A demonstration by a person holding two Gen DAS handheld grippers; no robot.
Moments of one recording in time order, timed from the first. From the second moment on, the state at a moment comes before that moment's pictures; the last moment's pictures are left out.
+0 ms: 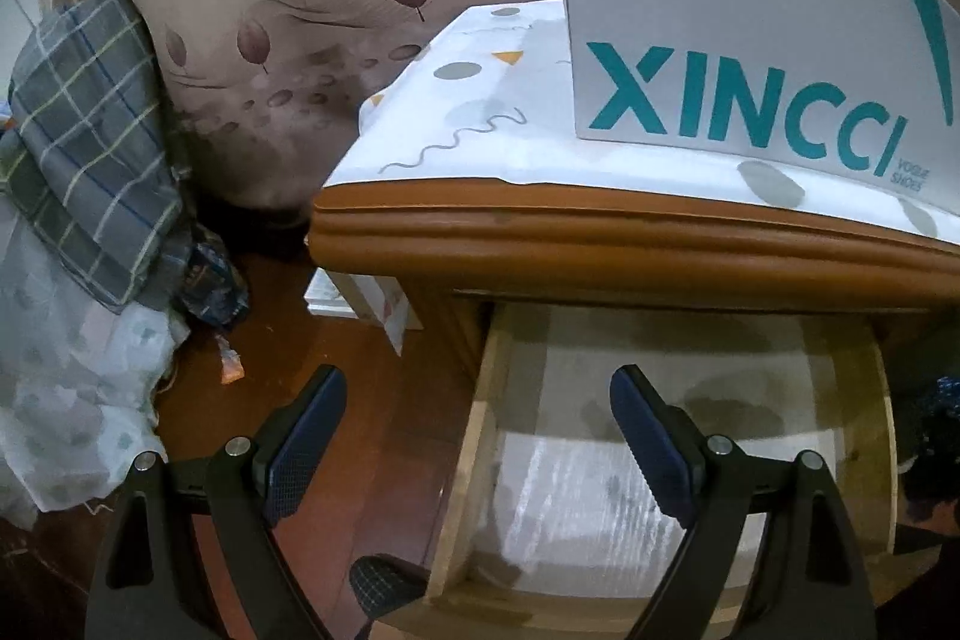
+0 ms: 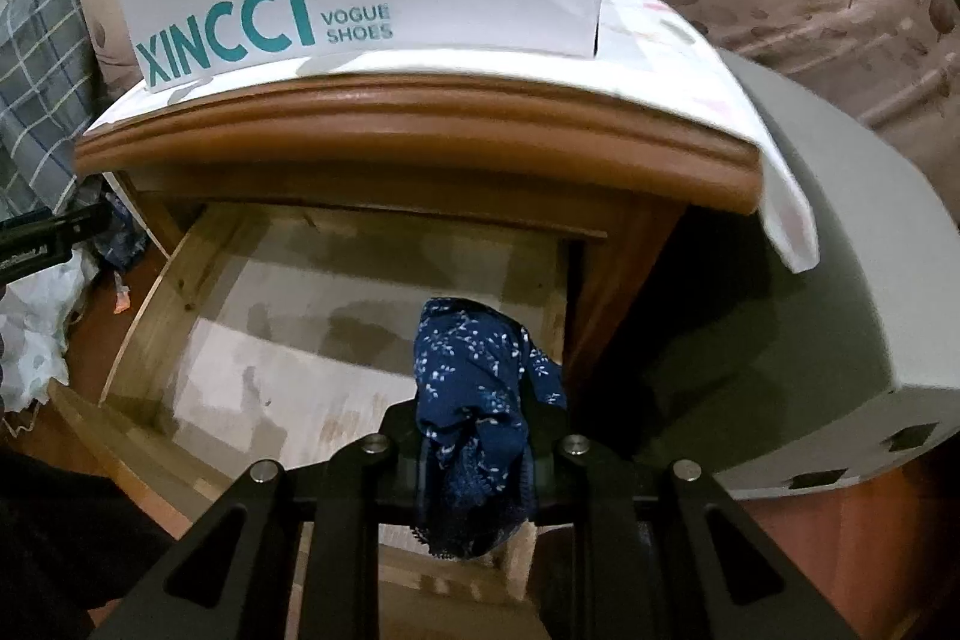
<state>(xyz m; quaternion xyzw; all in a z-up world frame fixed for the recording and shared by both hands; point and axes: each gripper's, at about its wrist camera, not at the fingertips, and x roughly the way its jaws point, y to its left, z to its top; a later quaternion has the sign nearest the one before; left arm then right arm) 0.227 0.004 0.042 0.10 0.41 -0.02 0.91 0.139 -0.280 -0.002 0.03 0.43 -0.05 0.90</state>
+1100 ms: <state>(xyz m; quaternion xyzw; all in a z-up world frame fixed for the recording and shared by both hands) 0.229 0.017 0.054 0.05 0.42 -0.03 0.91 0.239 -0.264 0.248 -0.01 0.33 -0.02 0.94</state>
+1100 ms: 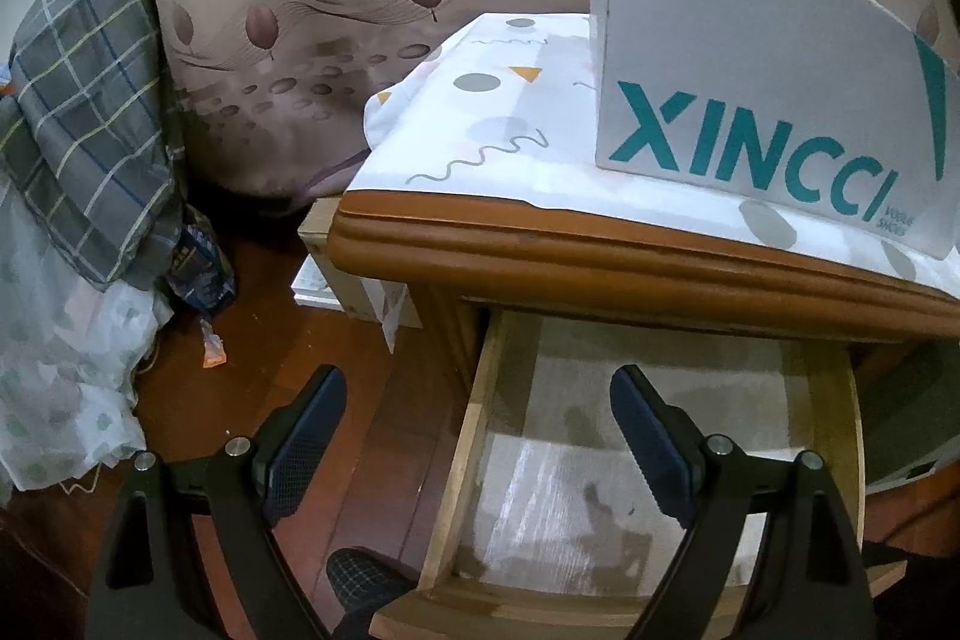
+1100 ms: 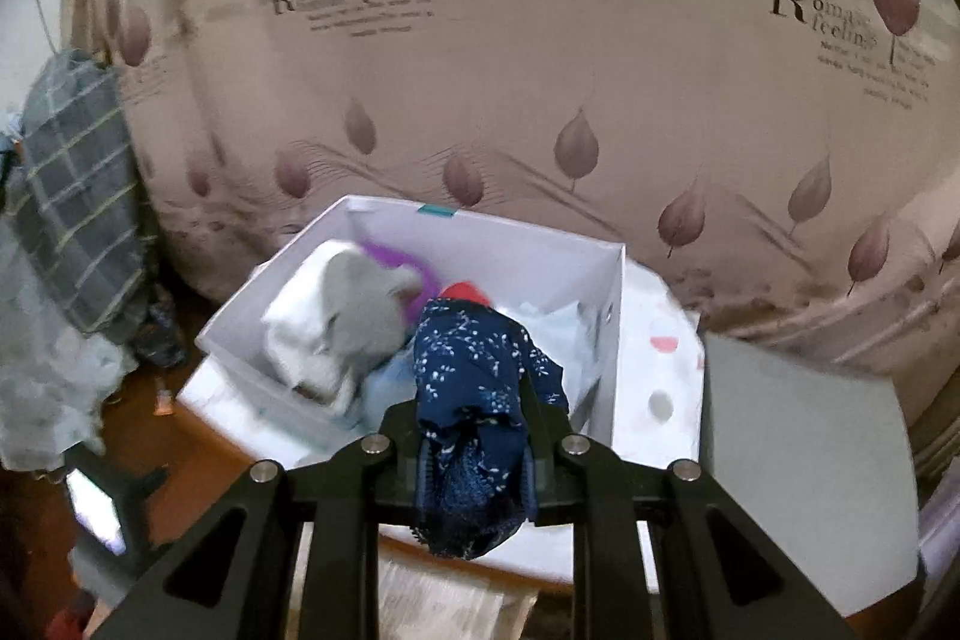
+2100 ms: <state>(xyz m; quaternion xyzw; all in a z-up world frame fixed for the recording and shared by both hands) 0.230 0.014 0.052 0.06 0.42 -0.03 0.90 0.318 -0.288 0.178 -0.03 0.38 -0.13 0.92</state>
